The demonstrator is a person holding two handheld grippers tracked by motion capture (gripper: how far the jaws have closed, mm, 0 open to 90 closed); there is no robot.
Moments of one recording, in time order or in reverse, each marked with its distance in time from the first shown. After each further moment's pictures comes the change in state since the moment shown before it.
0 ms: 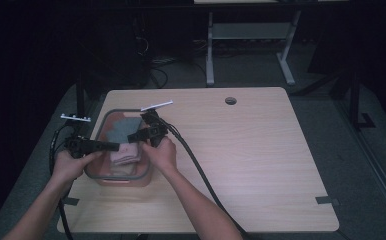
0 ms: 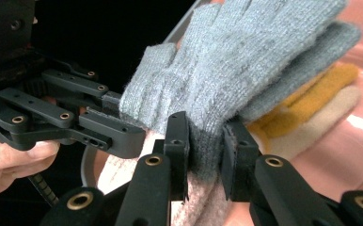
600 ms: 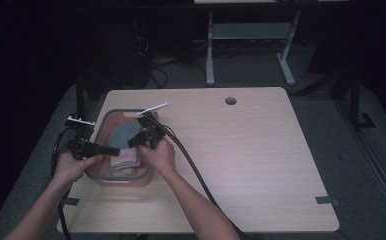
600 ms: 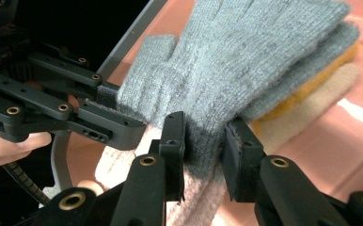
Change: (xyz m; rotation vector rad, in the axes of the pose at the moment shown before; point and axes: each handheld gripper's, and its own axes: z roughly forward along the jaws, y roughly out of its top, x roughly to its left) left arm 0.010 -0.004 0.012 0.088 0.047 -0.039; right arm -0.003 -0.002 0.015 0.095 -0.063 -0.015
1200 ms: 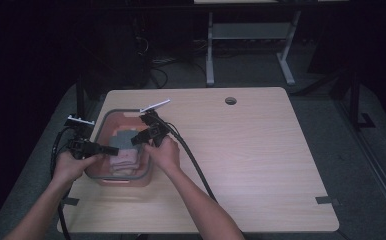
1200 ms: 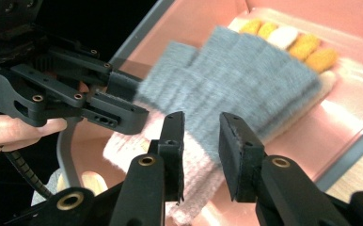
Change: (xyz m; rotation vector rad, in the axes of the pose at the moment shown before) left arm 0.004 0.002 -0.004 -0.016 0.054 -0.026; right arm 0.001 0.002 -0.018 -0.008 -0.015 -0.028
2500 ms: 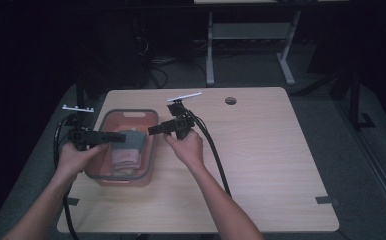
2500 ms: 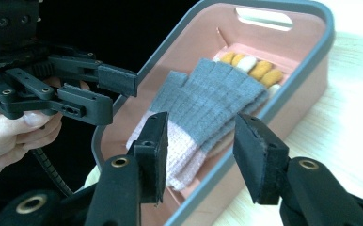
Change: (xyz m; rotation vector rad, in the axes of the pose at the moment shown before) left arm -0.047 0.023 -0.016 -0.139 -0.109 0.097; right arm -0.025 -0.011 -0.077 -0.135 0.057 0.040
